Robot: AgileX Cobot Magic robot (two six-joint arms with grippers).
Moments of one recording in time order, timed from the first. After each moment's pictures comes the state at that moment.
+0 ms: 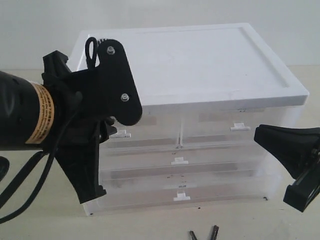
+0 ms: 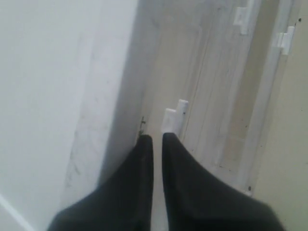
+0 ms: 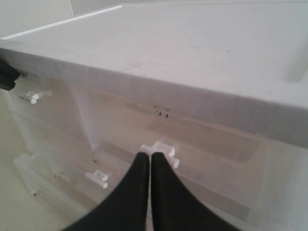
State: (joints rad) left arm -1.02 1.30 -0.89 0.69 0.72 -0.14; right arm -0.05 1.08 -0.12 -1.05 -1.01 0.71
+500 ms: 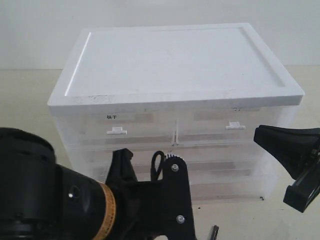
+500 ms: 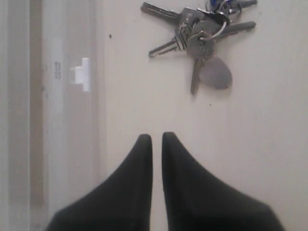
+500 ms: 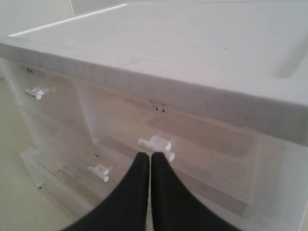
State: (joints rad) left arm -1.16 1.51 -0.78 0.30 0.48 0.13; right arm -0.05 1.08 -0.12 -1.05 -1.01 0.71
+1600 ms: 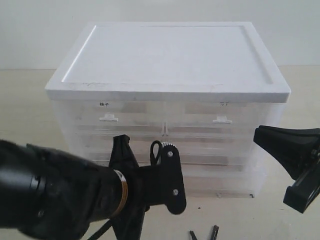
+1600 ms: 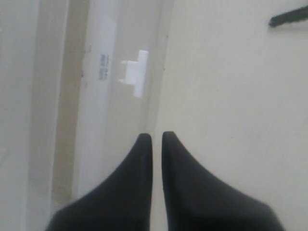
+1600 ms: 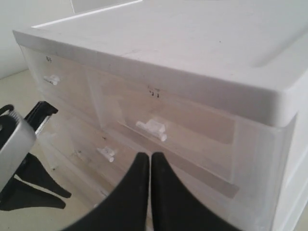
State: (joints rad) left arm -1.05 1.71 -0.76 0.99 0.38 -0.47; right arm -0.05 1.08 -0.12 -1.05 -1.01 0.71
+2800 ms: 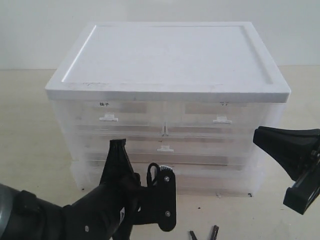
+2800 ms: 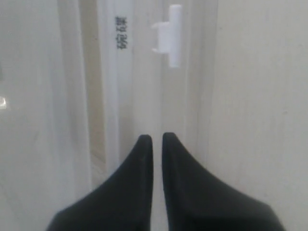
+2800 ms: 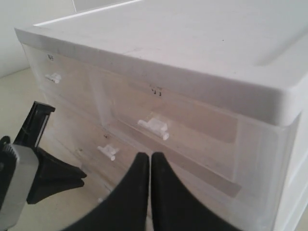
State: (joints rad) left arm -1.13 1.84 -0.66 1.74 0.67 -1.14; right arm -0.05 1.08 -0.12 -1.06 -1.01 0.71
